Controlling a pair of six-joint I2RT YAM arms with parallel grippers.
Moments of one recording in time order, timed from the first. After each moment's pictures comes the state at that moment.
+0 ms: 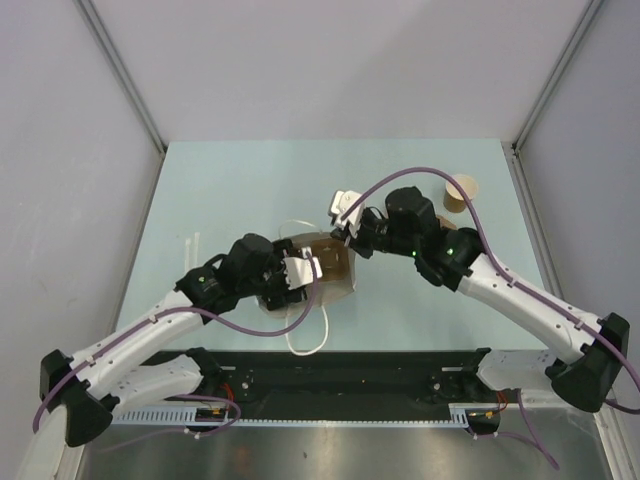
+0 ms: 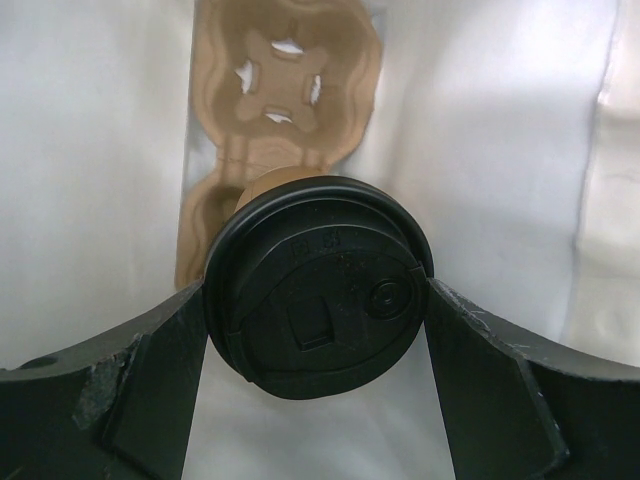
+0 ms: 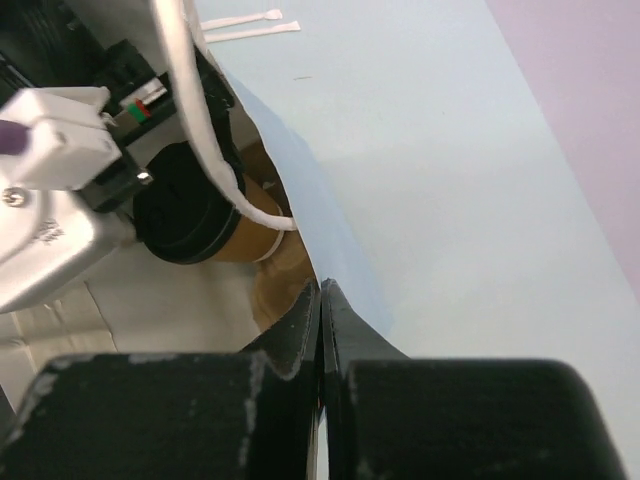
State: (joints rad) left arm -0.77 0.96 0.82 -0.57 0.09 0.60; right arm 0.82 1.23 1.20 -0.30 -0.30 -0.41
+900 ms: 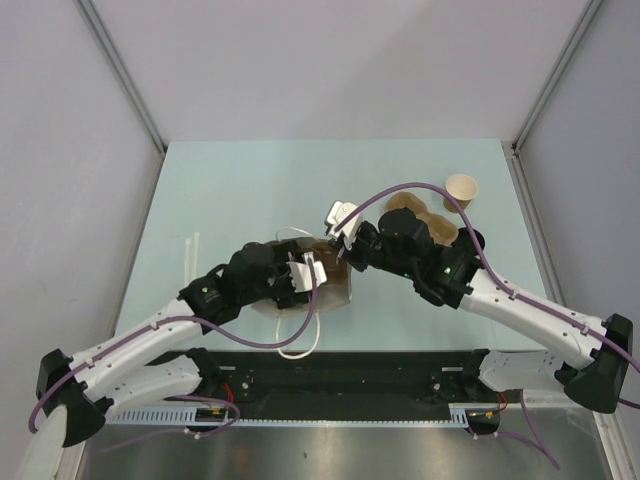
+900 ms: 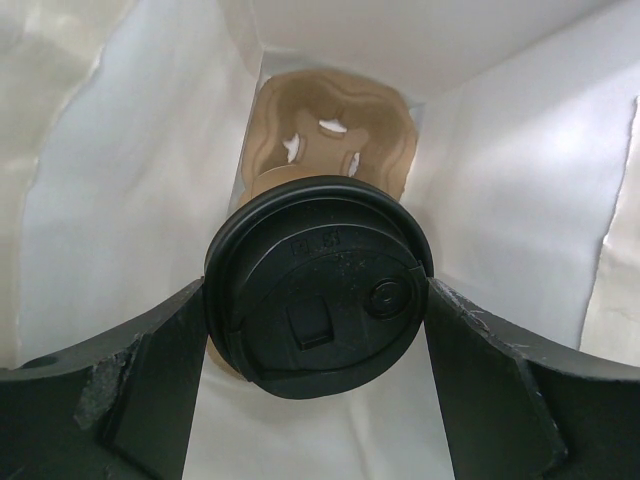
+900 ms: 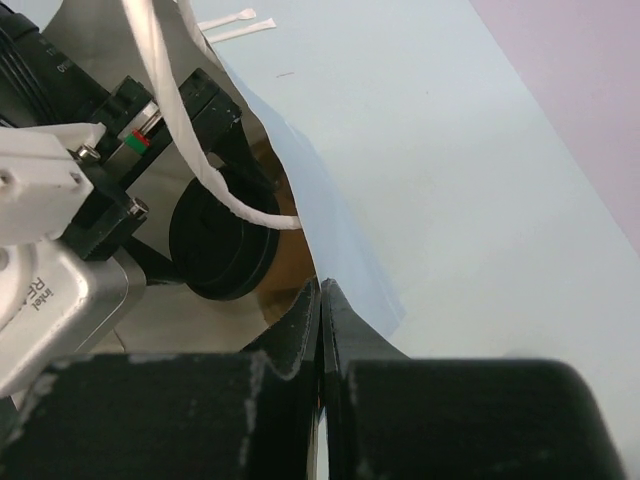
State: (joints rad) left arm -0.84 0.91 0.71 -0.34 0.04 0.60; right arm 0.97 1.17 1.11 -0.23 -0.04 -0.30
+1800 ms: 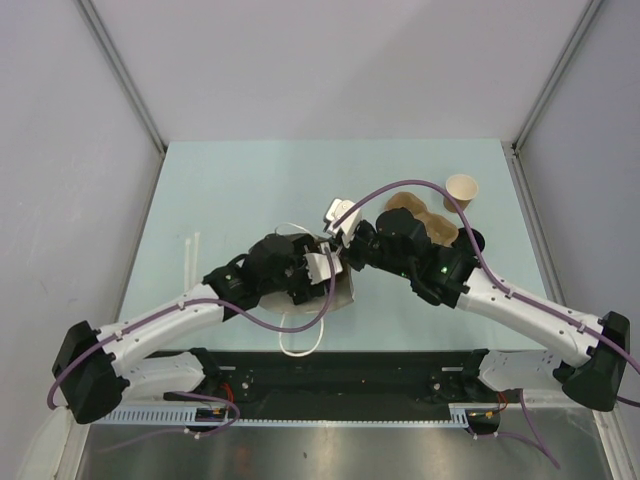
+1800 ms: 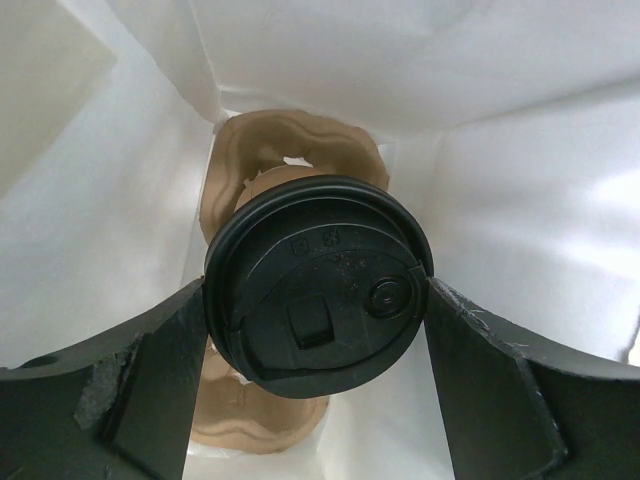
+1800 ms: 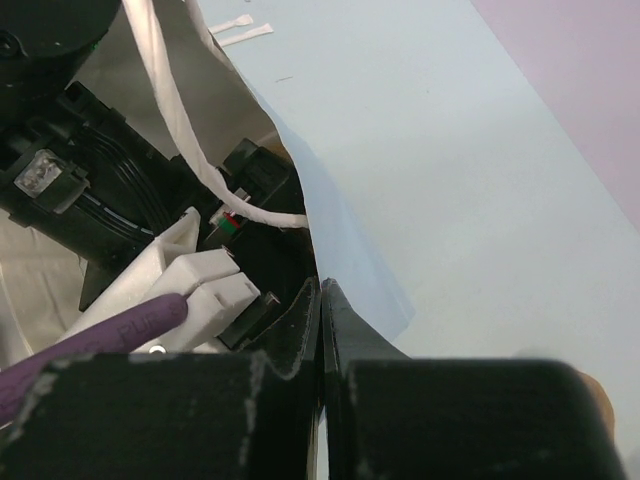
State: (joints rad) left arm -0.85 1.09 0.76 -0.25 0.08 0.52; right arm 0.98 1.18 1.11 -0.21 -0.03 -0.26
